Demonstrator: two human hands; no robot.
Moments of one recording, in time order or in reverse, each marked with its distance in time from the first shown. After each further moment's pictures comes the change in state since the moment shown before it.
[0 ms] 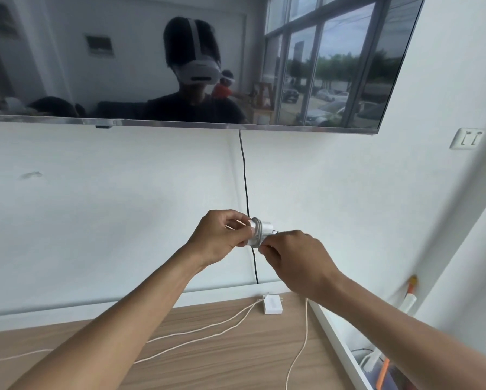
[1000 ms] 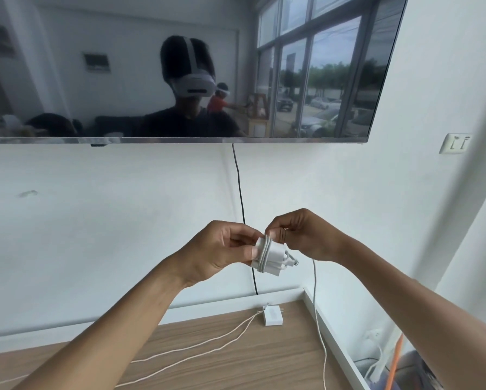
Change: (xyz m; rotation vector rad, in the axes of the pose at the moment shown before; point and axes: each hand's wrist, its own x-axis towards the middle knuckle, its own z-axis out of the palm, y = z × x) left_hand -0.020 0.027 -0.007 -0.242 -0.429 0.142; right_hand 0.038 0.048 -0.028 0.833 -0.186 -0.015
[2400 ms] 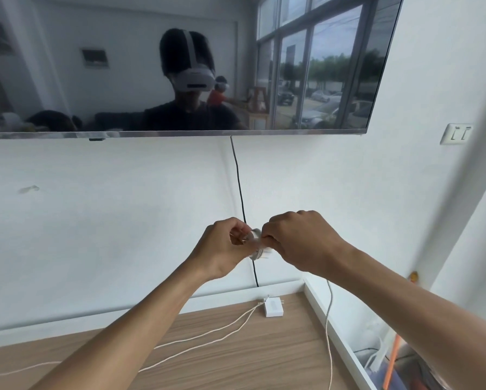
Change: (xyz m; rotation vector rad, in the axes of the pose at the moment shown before) left_hand 0.011 -0.028 0.011 0.457 0.381 -0.087; right_hand -0.022 -0.034 0.023 -1.141 0.053 -0.134
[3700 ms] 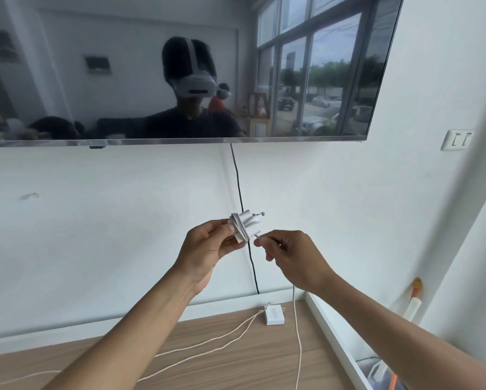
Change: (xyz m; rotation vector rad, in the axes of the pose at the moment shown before) left_hand 0.000 0.002 -0.010 -0.835 0.112 -0.109; right_hand -0.001 -0.002 0.051 1.020 0.194 0.370
